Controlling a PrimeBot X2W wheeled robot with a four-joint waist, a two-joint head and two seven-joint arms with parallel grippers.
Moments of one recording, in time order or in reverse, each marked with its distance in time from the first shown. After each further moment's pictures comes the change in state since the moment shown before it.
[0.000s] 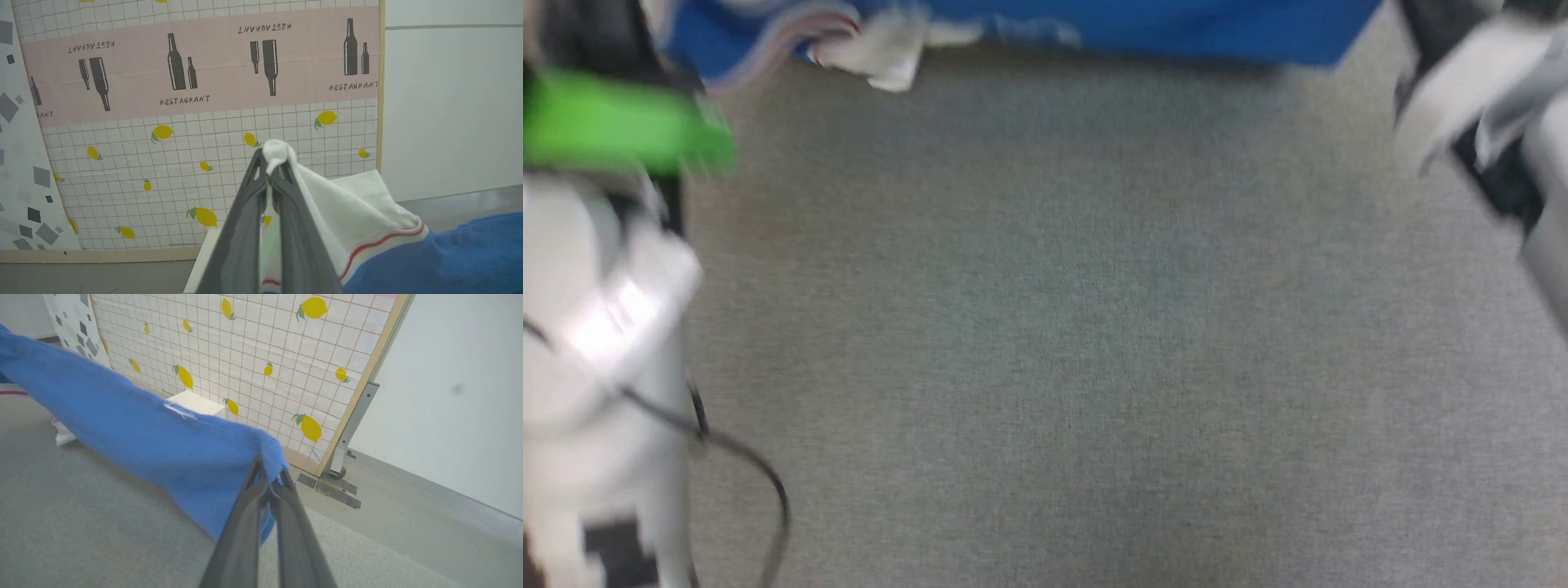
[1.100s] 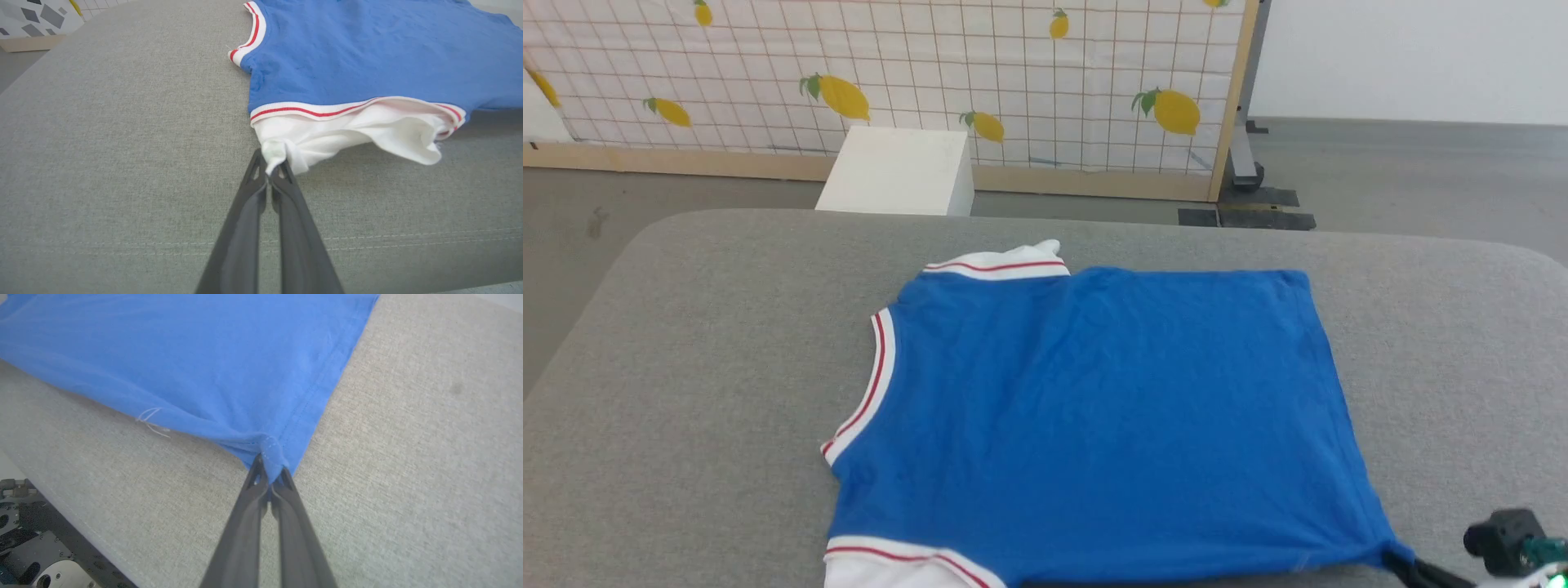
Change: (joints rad) left arm 1.170 0.008 -0.097 -0.142 -0.046 0.013 0.113; right arm 1.030 -0.302 0.018 -0.412 0.171 0.000 0.128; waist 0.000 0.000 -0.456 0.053
